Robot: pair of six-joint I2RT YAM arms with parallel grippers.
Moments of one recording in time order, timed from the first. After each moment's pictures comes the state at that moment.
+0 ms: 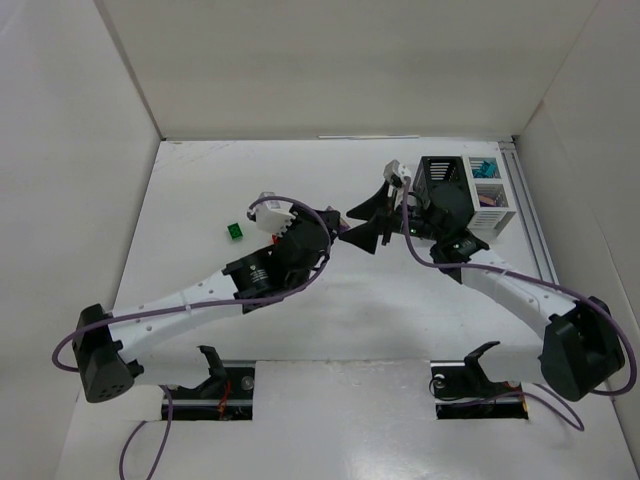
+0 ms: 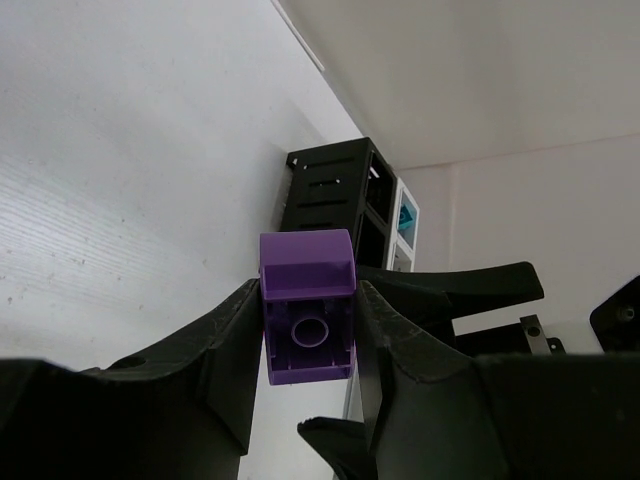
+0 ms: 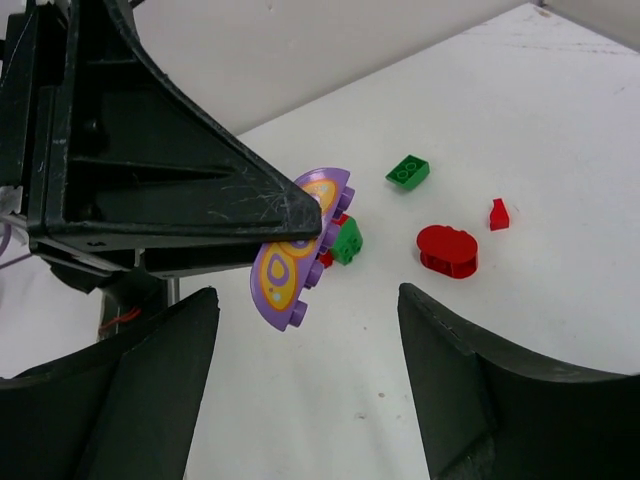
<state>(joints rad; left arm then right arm) -1.07 1.19 1.01 -0.25 -0.81 -1.43 0.50 1.27 0.82 0.46 -0.80 0.29</state>
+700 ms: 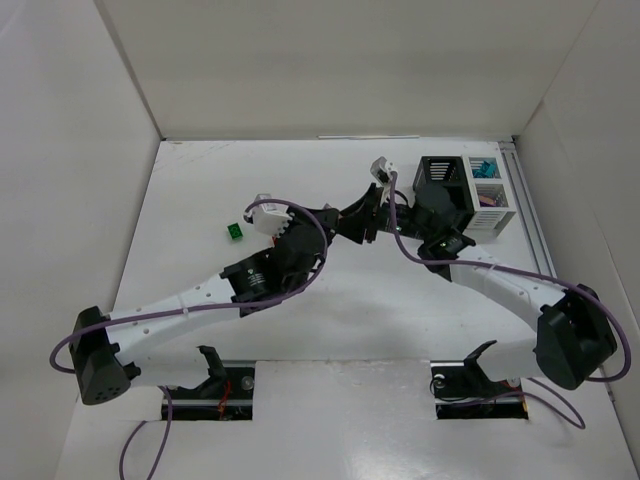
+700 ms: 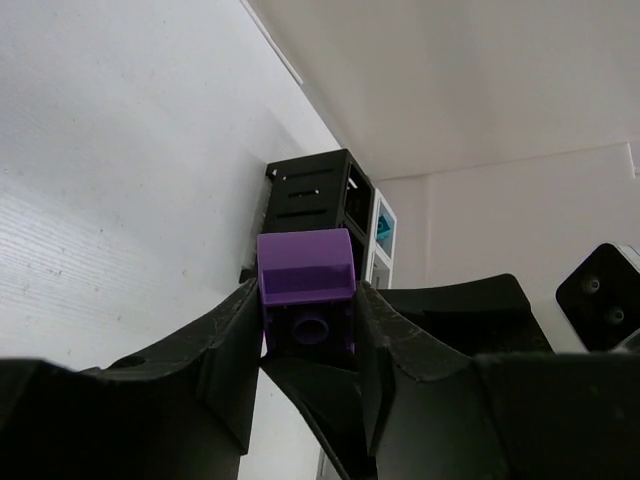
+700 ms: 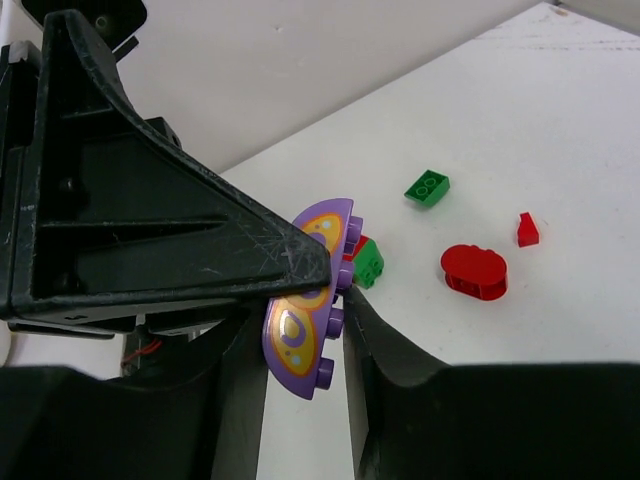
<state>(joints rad) -1.07 1.16 0.97 -0.17 -0.84 -1.43 0.59 1.34 0.87 0.51 -0.69 0.38</state>
